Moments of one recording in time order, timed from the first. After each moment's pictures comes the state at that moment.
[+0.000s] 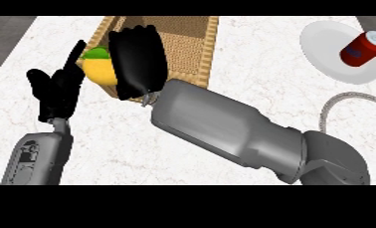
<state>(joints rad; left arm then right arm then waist) -0.29 0.19 0.10 -1.42 -0.03 0.07 0.17 -1.31 -0.02 0.94 -0.96 0.63 -0.42 0.85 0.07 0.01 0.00</state>
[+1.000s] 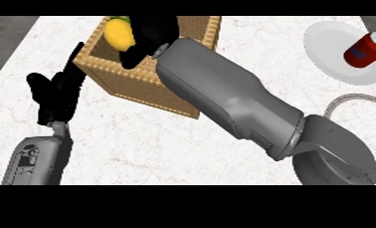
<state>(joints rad) -0.27 0.19 0.09 -1.45 -0.04 0.06 0.18 -1.48 -0.01 0.93 -0.58 0.40 -0.25 0.65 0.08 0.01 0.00</state>
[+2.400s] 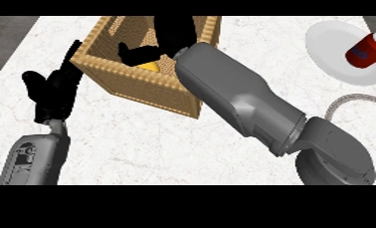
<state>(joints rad) -0.28 0.20 0.11 -1.44 -0.04 0.05 0.17 -1.43 -0.02 1.03 -0.46 0.31 -0.20 0.57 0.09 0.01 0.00</state>
